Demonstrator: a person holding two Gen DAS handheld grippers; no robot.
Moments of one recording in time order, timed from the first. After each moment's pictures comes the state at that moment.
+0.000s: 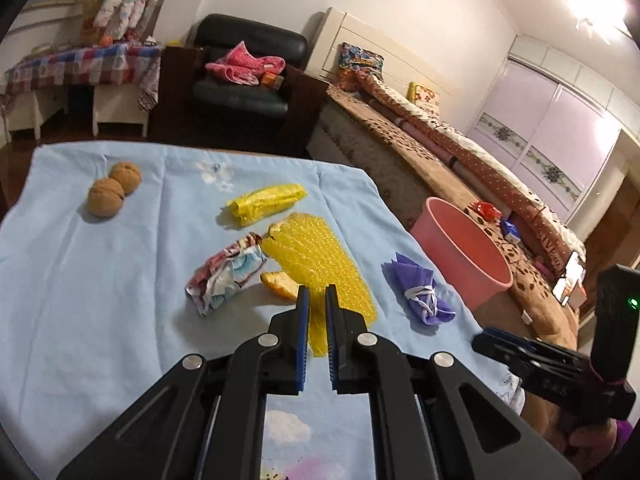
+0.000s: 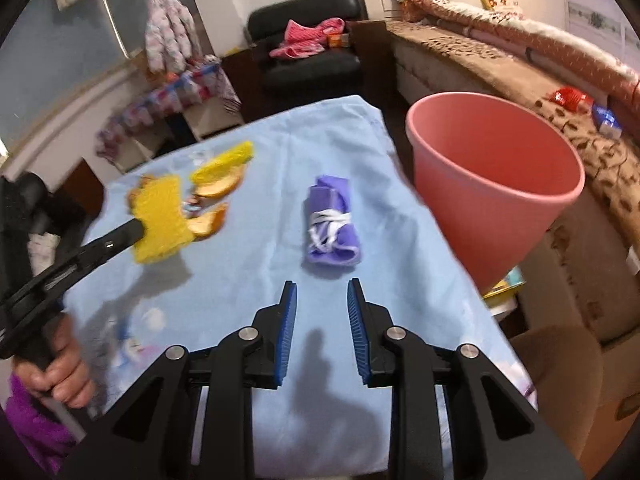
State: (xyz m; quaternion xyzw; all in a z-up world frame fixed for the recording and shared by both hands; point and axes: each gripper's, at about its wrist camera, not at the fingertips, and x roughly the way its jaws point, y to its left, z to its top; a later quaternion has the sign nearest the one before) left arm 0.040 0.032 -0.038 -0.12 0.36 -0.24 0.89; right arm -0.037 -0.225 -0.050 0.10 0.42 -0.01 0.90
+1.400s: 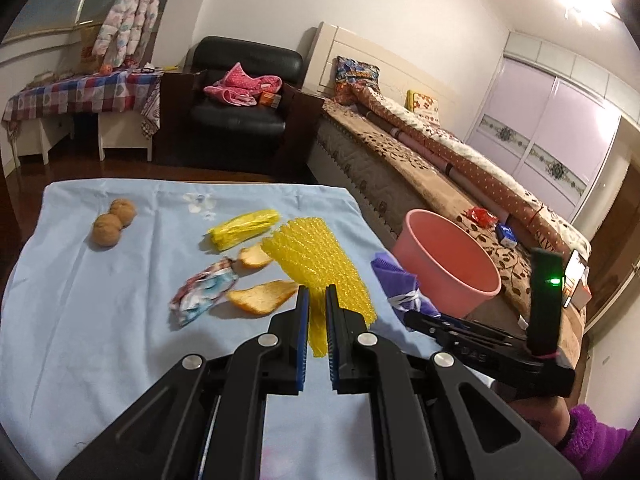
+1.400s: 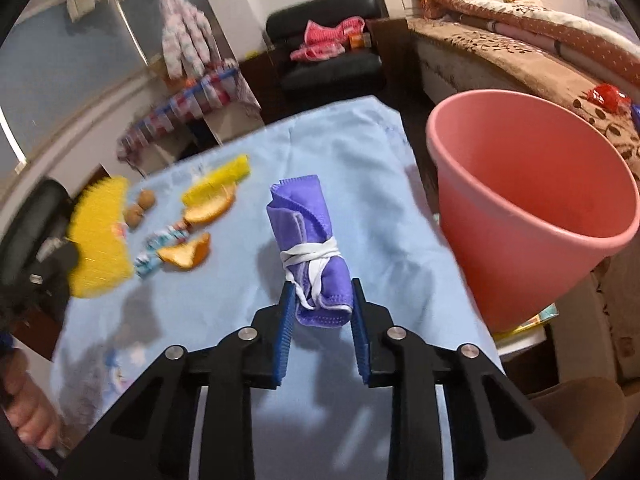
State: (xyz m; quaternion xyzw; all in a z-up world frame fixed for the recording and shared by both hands) left arm 0.012 -0.007 0.006 -0.09 0.34 -0.22 0.91; right arm -0.005 -0.264 -0.060 0.15 0.38 0.06 0.91
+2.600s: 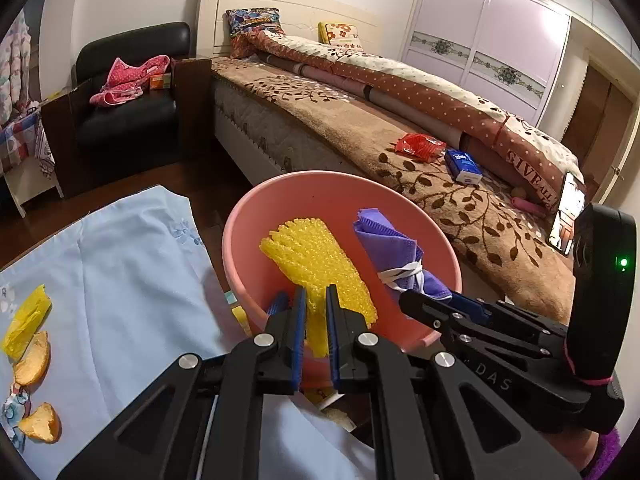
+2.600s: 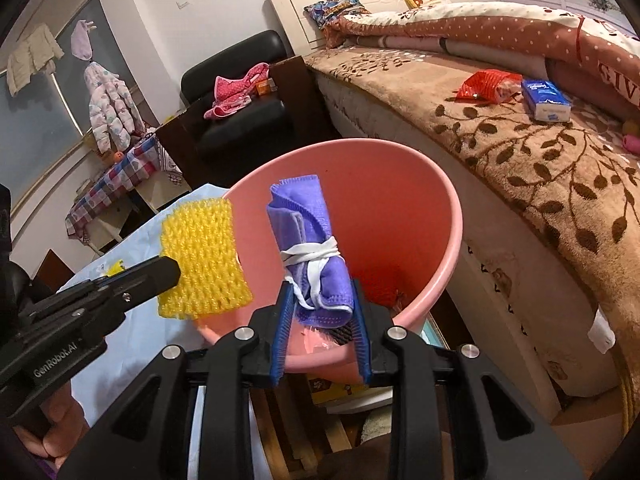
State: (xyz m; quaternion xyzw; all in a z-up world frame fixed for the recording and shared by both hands) left arm 0.093 -0.269 -0.018 0.04 0.38 -0.33 0.86; right arm 0.000 -0.432 -0.065 0.20 0.35 -0.07 0.91
